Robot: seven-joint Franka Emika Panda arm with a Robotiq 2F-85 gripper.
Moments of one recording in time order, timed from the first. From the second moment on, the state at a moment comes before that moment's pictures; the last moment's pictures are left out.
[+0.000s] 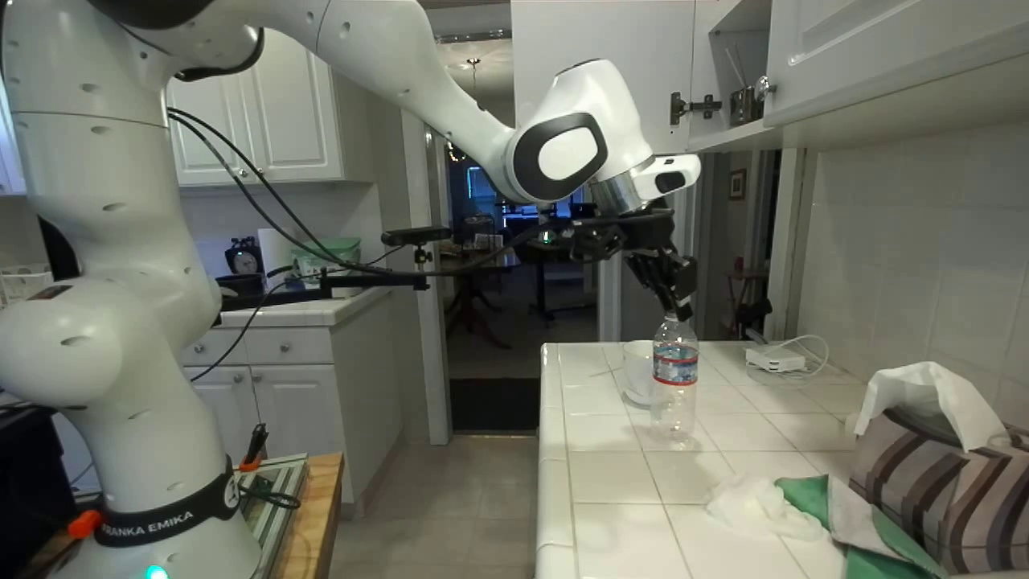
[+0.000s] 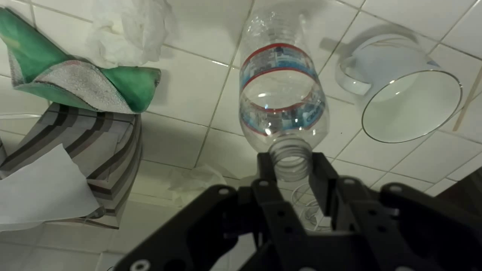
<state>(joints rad) 0.00 0.05 -0.02 -2.14 -0.03 2.66 -0.01</state>
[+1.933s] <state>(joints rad) -0.21 -0.49 0.22 -2.29 -0.20 2.85 0.46</state>
